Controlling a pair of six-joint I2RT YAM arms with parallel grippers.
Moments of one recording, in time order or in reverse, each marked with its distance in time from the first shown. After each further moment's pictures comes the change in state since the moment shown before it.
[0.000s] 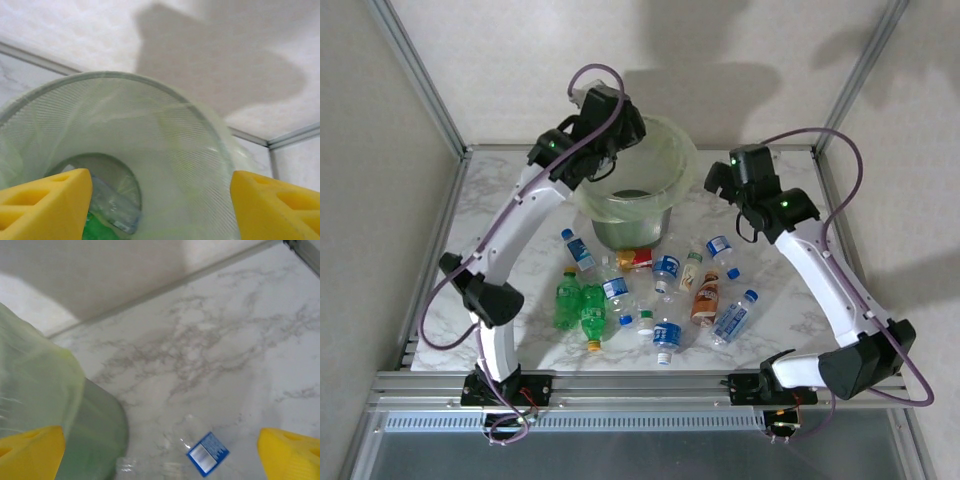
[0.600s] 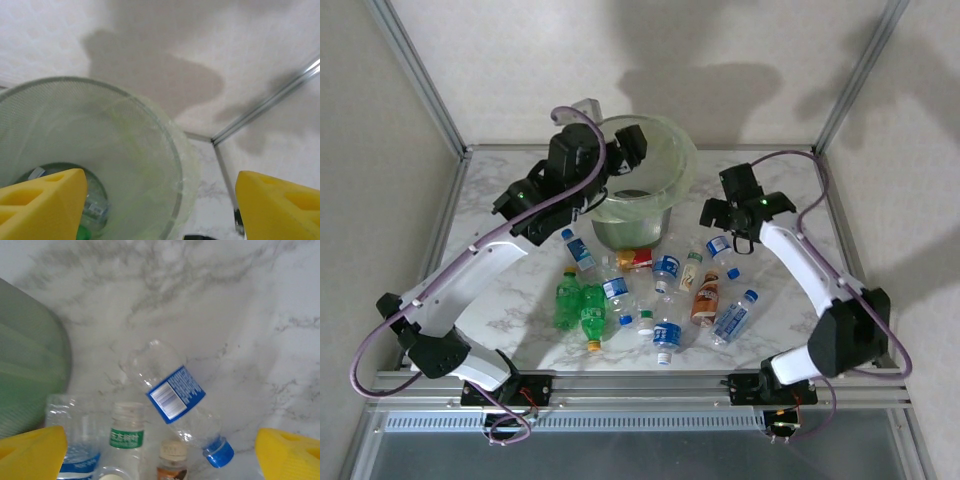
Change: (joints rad) left arm -0.109 -0.377 -0.499 0.354 0.014 0.108; right arm -0.066 0.140 -0.128 -0.076 -0.188 -0.079
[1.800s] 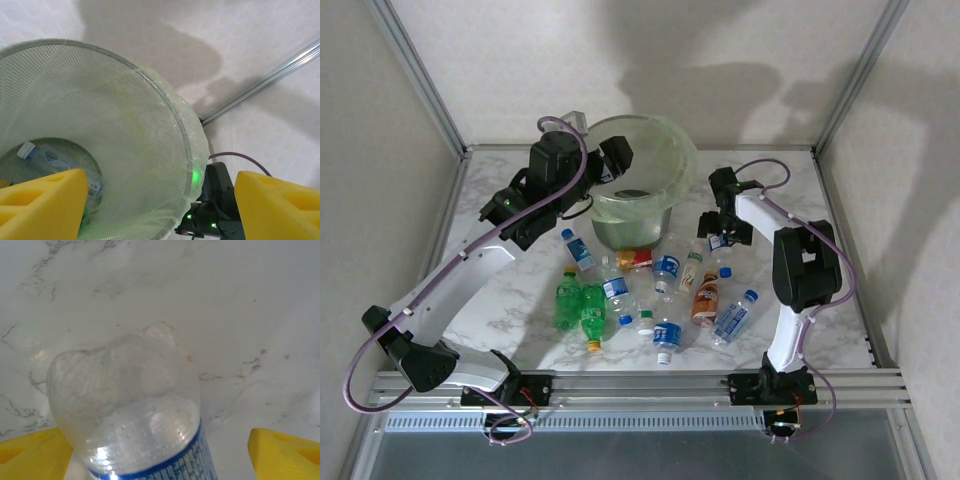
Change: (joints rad) left arm 0.124 -0.098 -0.187 0.074 0.225 -0.081; right arm -0.103 0.433 0.100 0.032 -0.096 -0.142
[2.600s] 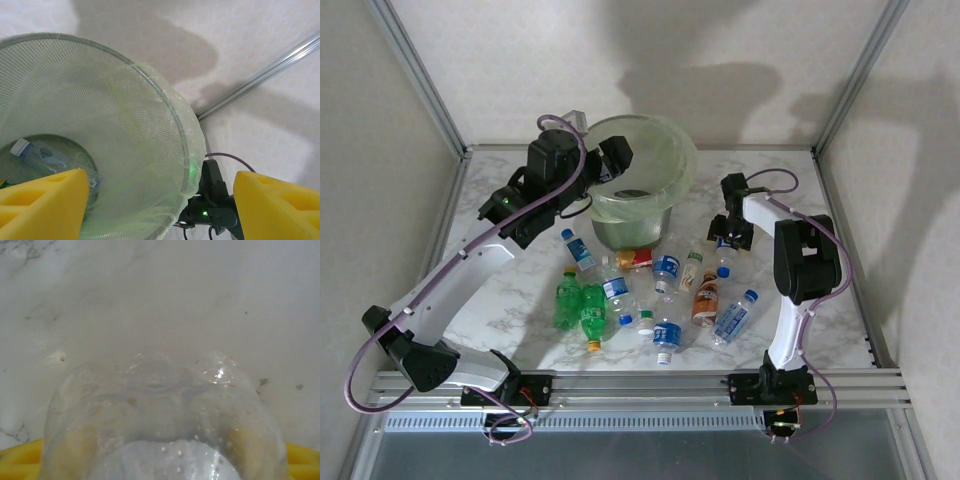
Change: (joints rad) left arm 0.019 0.005 0.000 0.000 0.052 -0.002; right arm -0.077 0.051 -0.057 0.104 -0.069 0.020
